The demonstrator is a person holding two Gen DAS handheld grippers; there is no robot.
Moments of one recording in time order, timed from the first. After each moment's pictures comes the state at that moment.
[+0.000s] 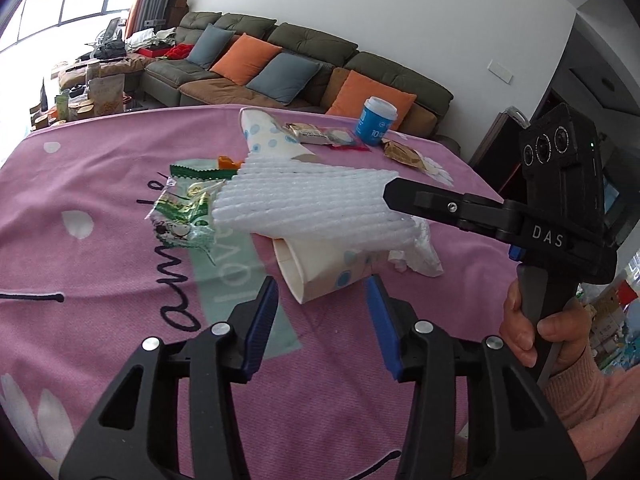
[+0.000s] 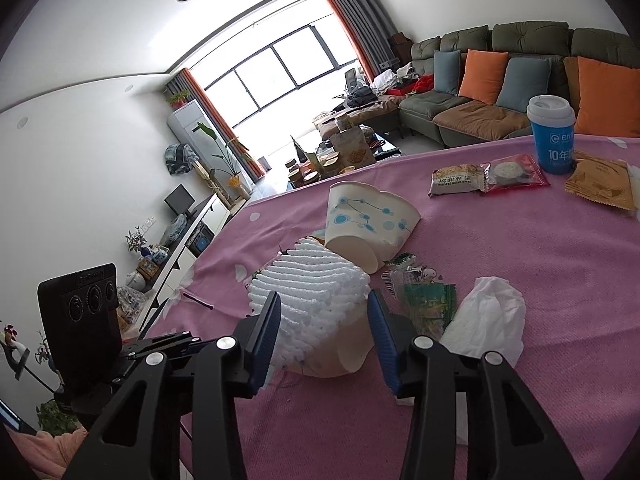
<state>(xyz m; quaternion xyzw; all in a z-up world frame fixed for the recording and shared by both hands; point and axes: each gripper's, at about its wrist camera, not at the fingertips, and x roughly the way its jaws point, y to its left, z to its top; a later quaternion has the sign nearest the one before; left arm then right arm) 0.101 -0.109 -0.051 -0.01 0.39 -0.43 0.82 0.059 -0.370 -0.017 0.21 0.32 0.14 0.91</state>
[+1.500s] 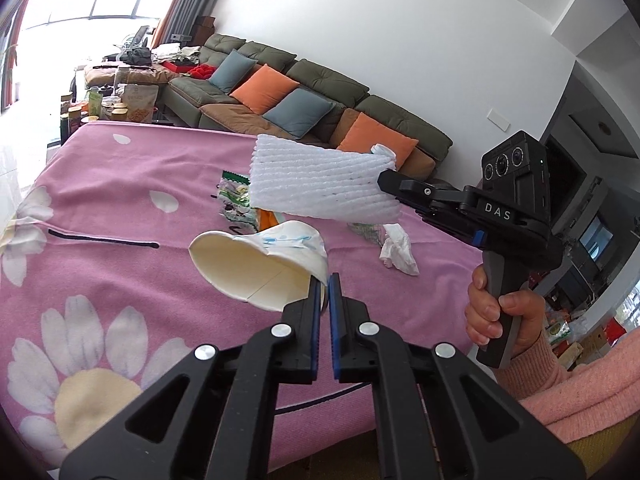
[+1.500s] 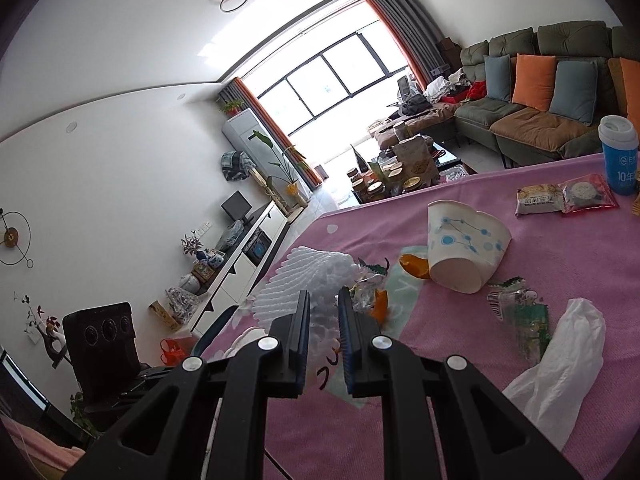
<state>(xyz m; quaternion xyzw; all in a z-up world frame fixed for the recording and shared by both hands) 0.044 0.003 -0.019 -0.08 0.35 -0.40 0.85 0.060 -0.325 0.011 0.23 0.28 0.24 0.90</state>
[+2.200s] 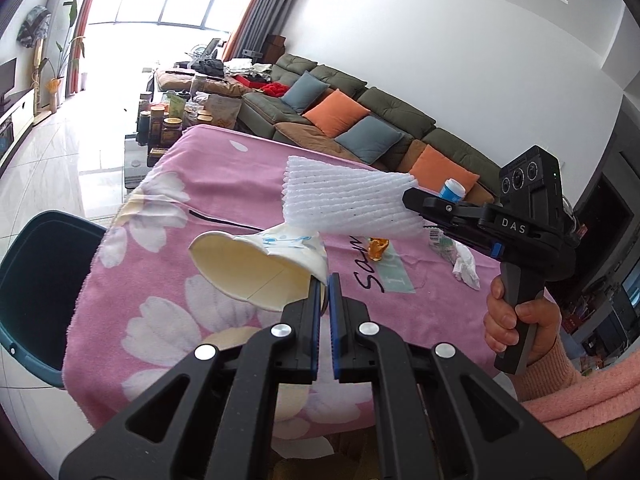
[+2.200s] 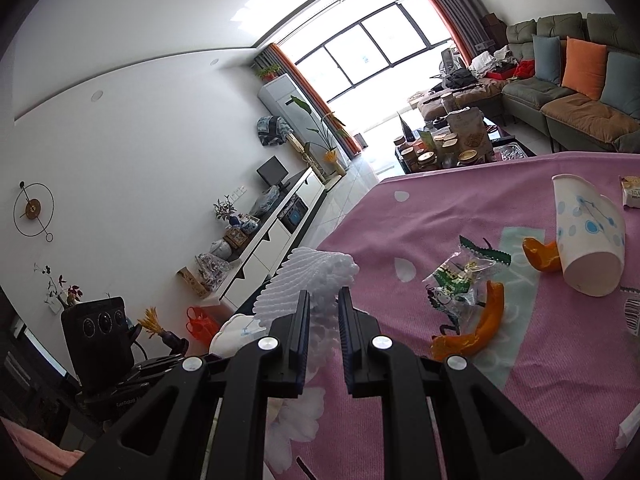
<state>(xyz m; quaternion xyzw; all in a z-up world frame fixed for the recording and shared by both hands) 0.022 0.112 -0.007 -0.11 0.33 -0.28 0.89 0.100 -0.235 0.006 0.21 0.32 0.32 0.87</state>
